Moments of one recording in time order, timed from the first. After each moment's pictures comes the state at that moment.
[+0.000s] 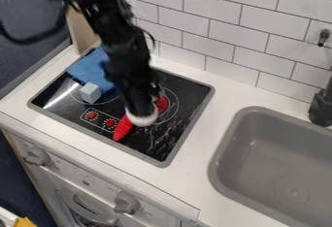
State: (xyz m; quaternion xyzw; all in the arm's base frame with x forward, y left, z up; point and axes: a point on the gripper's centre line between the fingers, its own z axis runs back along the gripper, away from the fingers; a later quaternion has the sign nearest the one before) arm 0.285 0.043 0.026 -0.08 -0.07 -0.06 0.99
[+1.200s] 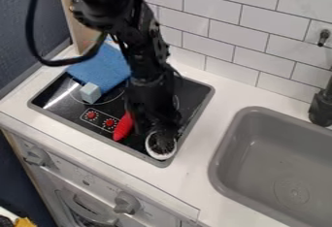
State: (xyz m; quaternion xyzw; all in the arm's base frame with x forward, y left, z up) arm 0.277 0.015 0.000 -0.04 -0.04 -0.12 0.99
